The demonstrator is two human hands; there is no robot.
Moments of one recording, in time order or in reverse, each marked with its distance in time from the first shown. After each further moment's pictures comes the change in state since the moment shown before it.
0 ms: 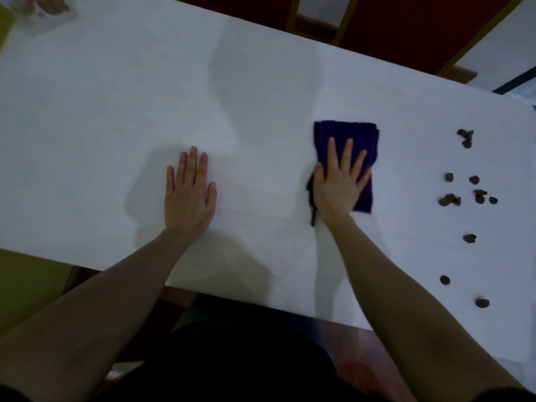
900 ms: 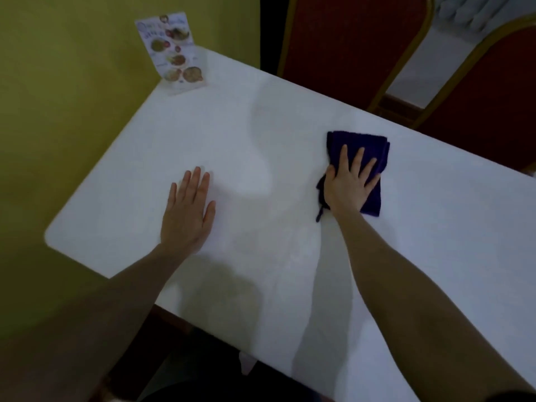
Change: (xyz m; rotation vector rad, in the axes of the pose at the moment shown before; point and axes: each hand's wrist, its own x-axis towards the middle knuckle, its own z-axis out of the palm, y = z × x) left_hand 0.035 -0.169 -0.058 0.005 0.114 -0.104; right_hand 0.085 -0.202 0.026 0.016 -0.081 -0.135
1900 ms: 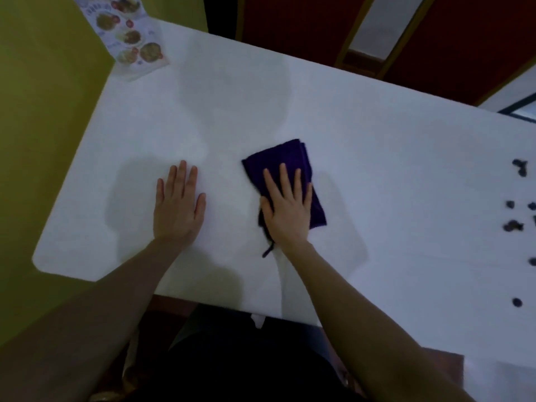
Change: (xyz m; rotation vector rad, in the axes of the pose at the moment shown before) left_hand 0.003 -0.032 0.004 -0.003 -0.146 0.109; right_hand -0.155 -0.055 0.057 -0.028 0.027 -0.225
